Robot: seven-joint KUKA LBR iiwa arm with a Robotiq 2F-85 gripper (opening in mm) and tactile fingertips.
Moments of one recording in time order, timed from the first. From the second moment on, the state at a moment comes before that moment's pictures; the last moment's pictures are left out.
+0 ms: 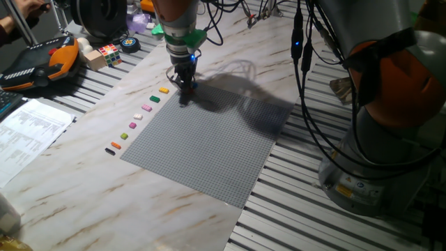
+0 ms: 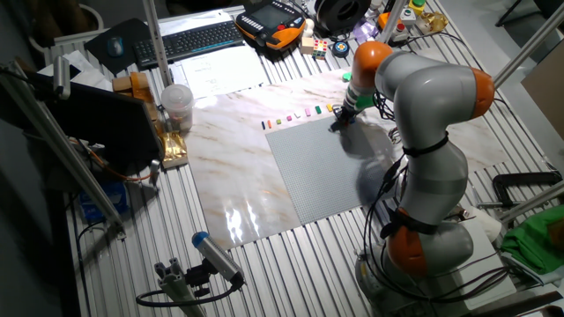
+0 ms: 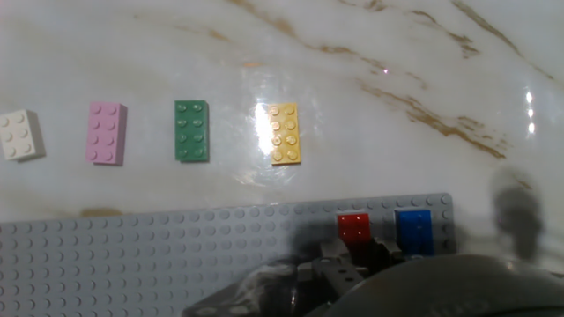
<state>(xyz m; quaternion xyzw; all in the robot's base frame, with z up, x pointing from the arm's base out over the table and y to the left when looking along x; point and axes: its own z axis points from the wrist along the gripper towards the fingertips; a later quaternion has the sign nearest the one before) 0.598 -0.106 0.025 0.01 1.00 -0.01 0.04</state>
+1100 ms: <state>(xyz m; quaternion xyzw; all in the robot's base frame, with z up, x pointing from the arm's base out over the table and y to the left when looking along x) 0.599 -0.105 0.032 0.02 1.00 -0.02 0.04</state>
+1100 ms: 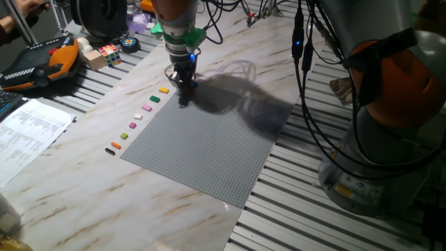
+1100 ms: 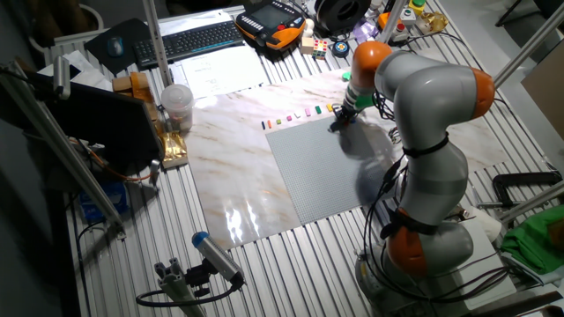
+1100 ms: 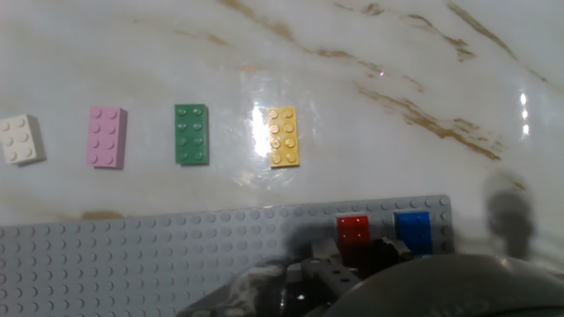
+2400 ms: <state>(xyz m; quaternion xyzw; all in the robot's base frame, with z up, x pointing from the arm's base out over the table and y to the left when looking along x) 0.648 -0.073 0.040 0.02 1.00 -0.02 0.05</state>
